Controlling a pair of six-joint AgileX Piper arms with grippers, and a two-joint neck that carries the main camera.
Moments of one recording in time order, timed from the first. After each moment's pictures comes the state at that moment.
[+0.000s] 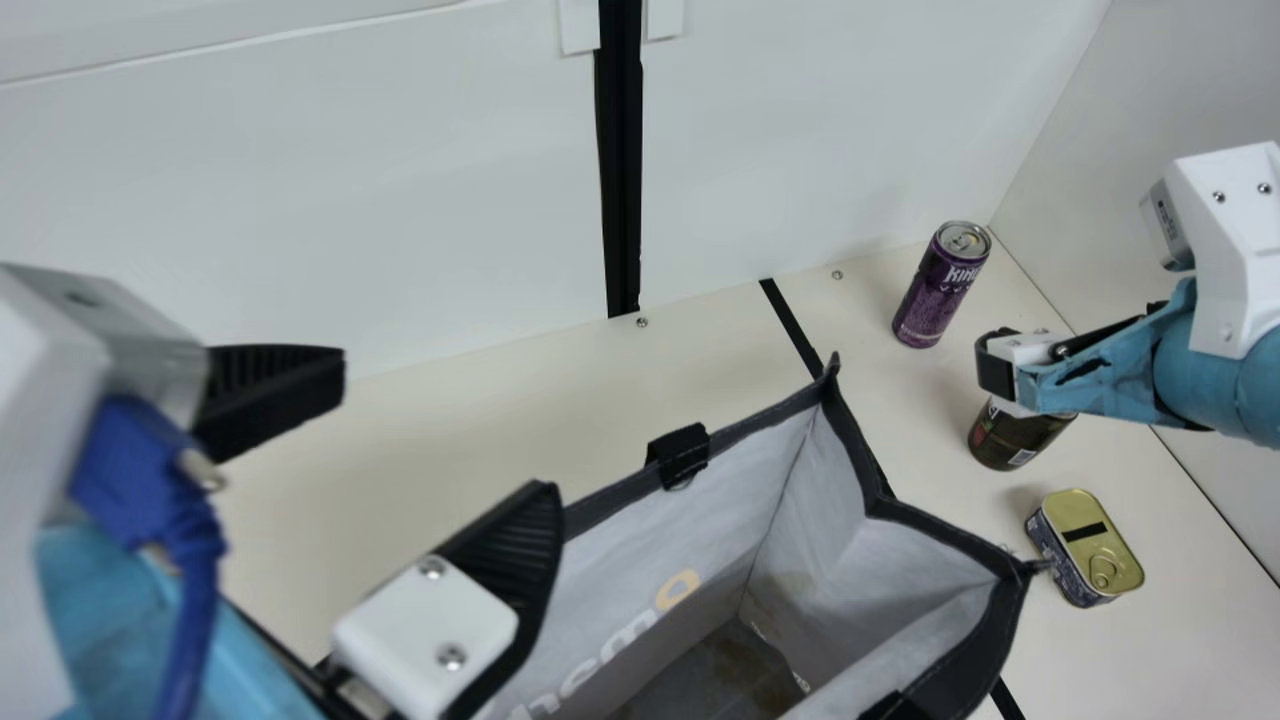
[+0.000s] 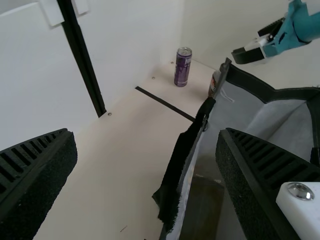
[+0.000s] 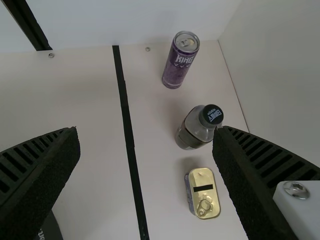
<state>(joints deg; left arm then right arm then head) -50.0 84.2 -119.4 -6.1 69.9 3.8 -25.8 65.7 -88.4 5.0 69.8 -17.1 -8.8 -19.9</state>
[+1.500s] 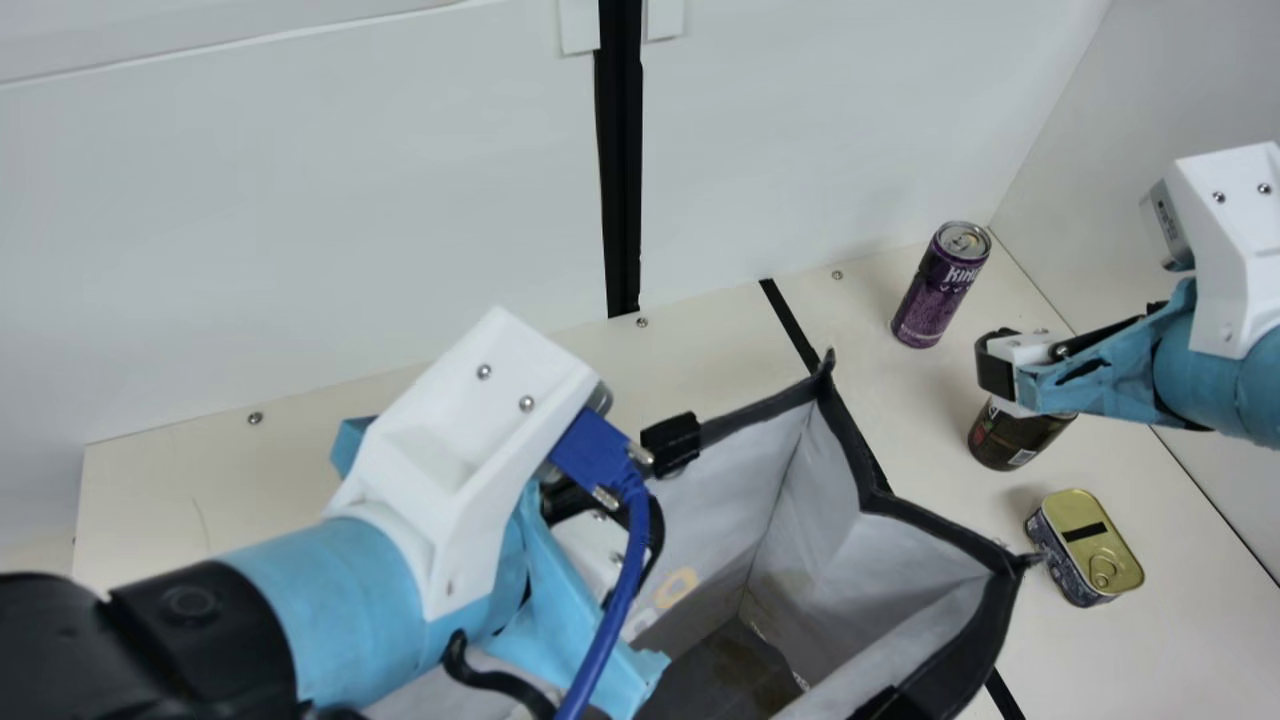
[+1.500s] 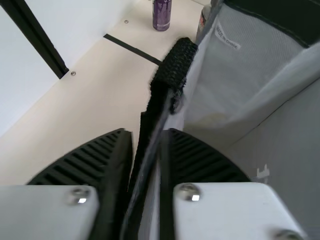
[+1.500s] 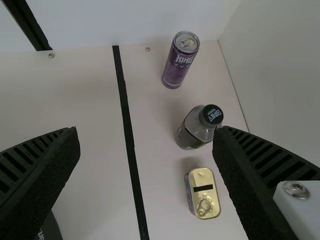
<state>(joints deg) -55.1 94.5 -115.7 -4.7 69.9 3.0 -25.8 65.7 -88.4 5.0 69.8 -17.1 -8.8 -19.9</state>
